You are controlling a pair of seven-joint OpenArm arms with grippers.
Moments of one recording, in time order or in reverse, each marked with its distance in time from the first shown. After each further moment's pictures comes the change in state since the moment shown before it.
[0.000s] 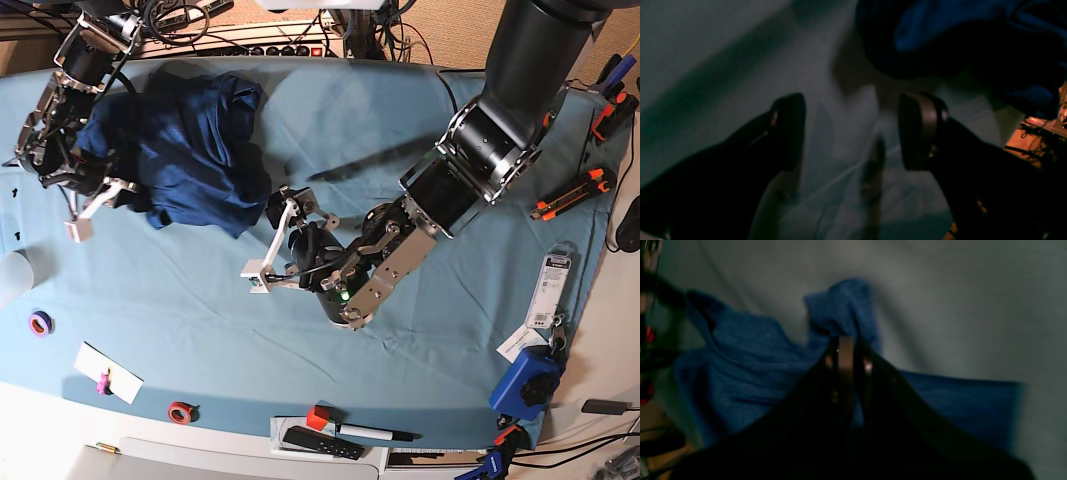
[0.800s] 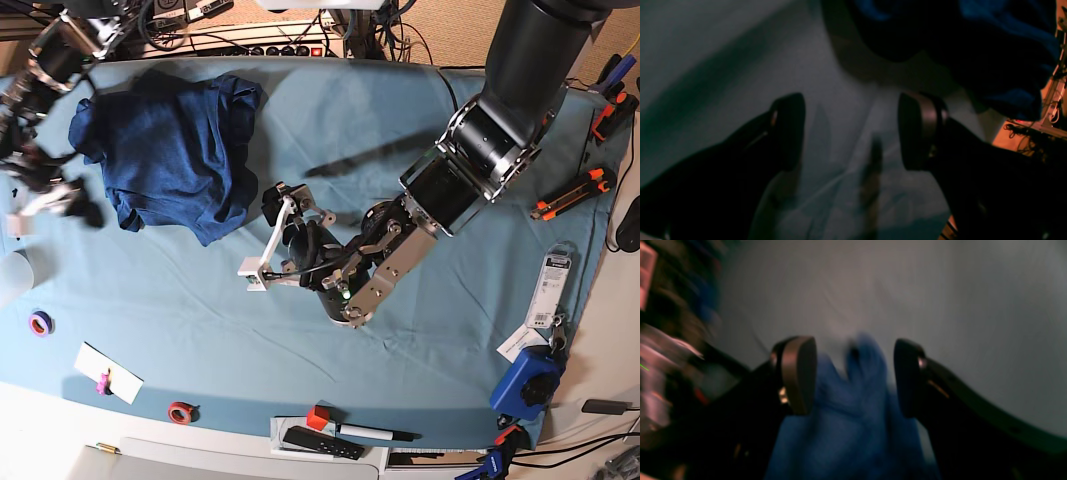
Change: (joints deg) left arm 0.7 0.0 0.0 0.0 -2.3 -1.1 -0.7; right arm 0.5 5.2 15.1 0.1 17.2 -1.7 -3.3
